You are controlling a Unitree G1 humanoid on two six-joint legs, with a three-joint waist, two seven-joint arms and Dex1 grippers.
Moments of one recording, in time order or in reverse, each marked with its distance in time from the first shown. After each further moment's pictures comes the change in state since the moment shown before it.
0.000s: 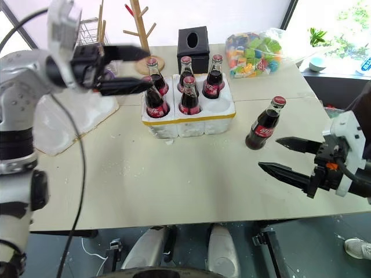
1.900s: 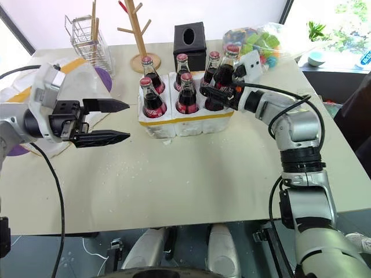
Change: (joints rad) left arm 0.333 0.083 0.142 -0.292 -0.180 0.033 0.190; right arm -1.073 0.474 0.865 0.867 -0.590 -0.362 -0.131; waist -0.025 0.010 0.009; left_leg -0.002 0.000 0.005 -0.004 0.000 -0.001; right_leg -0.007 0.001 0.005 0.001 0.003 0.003
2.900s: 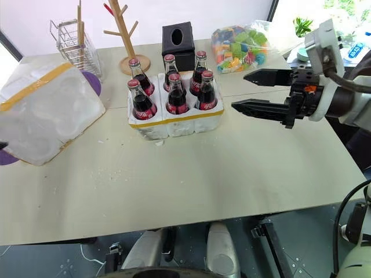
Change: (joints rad) left arm 0.748 0.465 0.762 0.421 0.516 -0.239 -0.381; right arm 0.143 -0.458 -0.375 -0.574 0.497 0.455 0.373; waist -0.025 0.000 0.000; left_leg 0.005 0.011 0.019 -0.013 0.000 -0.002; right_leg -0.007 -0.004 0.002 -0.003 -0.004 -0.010
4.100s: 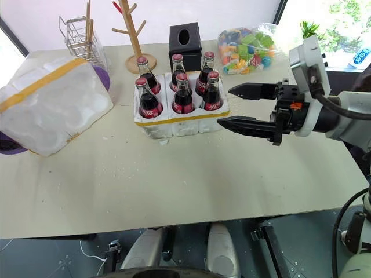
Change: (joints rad) left arm -1.231 -0.151 -1.092 1.175 0.642 -0.654 0.121; right arm 0.123 -0.003 -0.022 -0.124 0.154 0.000 -0.157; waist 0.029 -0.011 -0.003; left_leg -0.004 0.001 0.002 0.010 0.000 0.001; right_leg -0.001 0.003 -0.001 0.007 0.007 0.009
